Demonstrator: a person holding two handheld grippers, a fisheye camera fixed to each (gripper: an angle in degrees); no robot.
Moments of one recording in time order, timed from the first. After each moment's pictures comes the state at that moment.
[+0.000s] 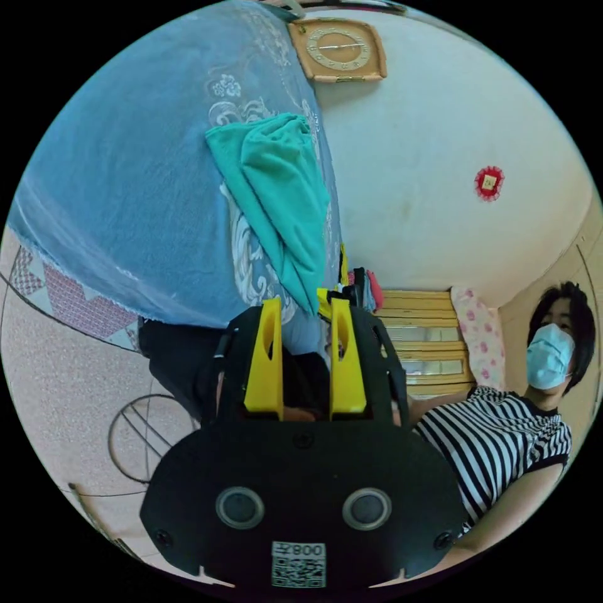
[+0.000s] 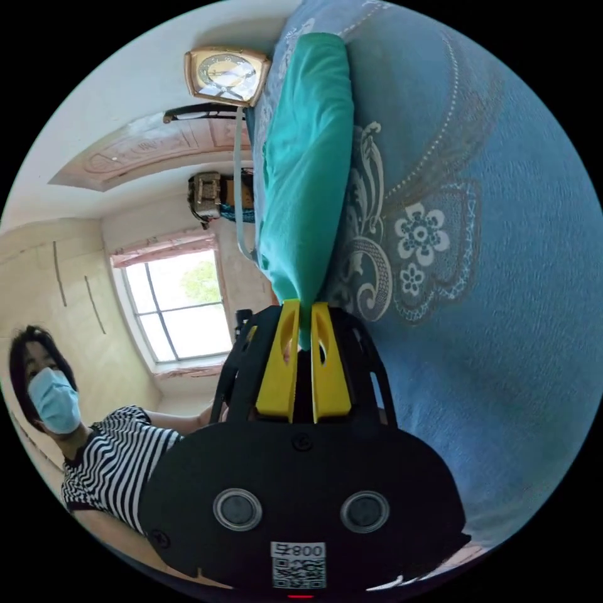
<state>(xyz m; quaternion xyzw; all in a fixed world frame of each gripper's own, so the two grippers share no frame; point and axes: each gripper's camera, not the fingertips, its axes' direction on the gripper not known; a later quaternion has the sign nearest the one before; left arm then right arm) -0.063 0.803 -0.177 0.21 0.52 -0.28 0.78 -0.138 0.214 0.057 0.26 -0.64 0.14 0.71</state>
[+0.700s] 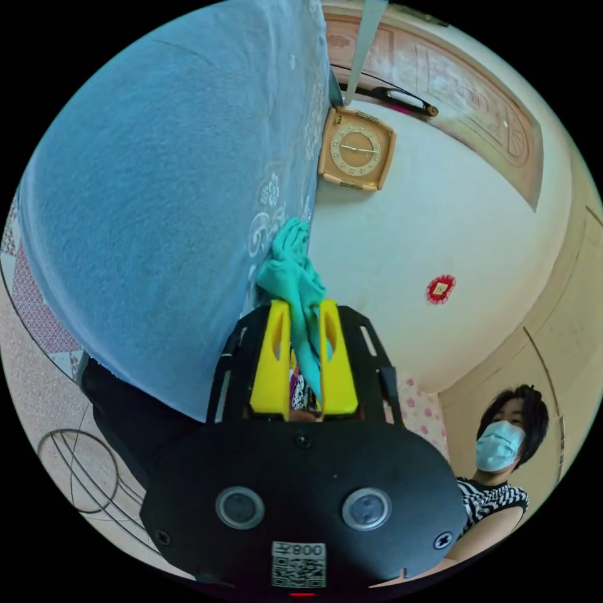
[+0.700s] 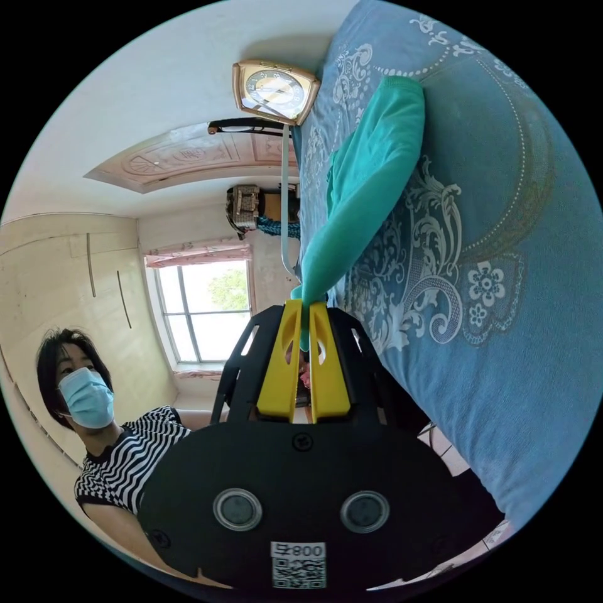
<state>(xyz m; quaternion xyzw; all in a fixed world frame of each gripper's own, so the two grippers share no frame) -0.126 0.827 -0.159 0.34 0.55 -0.40 0.65 -0.089 0.269 -0.054 0.32 -0.66 0.12 0.67</state>
